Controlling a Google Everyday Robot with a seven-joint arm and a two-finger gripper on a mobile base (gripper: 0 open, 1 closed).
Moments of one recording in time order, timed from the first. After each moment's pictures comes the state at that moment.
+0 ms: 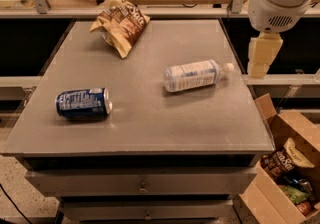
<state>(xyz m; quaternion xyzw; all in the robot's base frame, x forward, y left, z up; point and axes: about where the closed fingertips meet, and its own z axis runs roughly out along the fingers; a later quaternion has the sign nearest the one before) 0.553 -0.211 0.960 -0.65 0.73 -0.16 0.14</state>
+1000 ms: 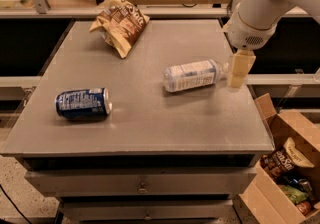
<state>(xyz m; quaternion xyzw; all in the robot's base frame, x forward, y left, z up) 0.594 -0.187 0.890 -0.67 0.72 -0.08 0.15</state>
